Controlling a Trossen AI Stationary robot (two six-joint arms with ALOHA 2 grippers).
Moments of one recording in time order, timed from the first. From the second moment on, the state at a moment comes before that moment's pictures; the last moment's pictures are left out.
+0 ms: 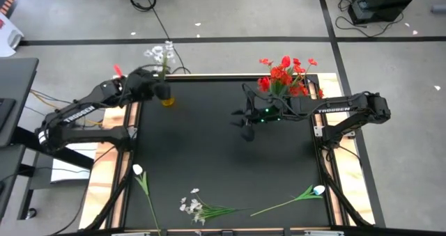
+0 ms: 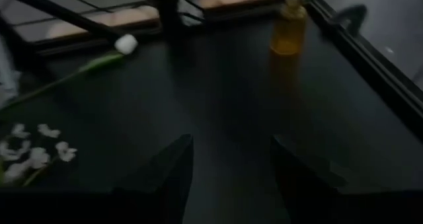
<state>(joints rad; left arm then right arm) 0.53 0.92 1.01 -0.95 -0.36 -0.84 -0.07 1.40 1.08 -0.23 0.05 0.16</state>
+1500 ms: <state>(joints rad) -0.62 1.39 1.01 -0.62 -0.54 -1.68 -0.10 1.59 1.09 -0.23 -0.18 0.37</state>
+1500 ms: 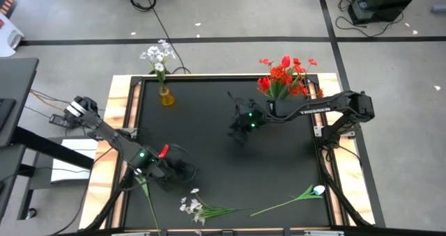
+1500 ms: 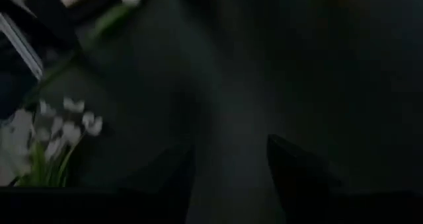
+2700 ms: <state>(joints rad) -0.44 1.72 1.01 0.27 -0.48 -0.86 0.93 1.34 0.87 -0.86 0.01 1.08</state>
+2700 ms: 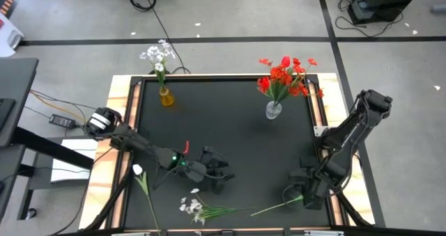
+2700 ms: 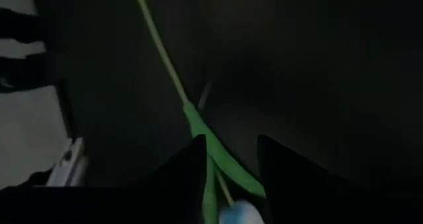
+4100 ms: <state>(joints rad) -0.47 1.72 1.01 0.28 -0.47 -0.74 0.73 1.54 0.94 -0.73 -0.62 1.09</state>
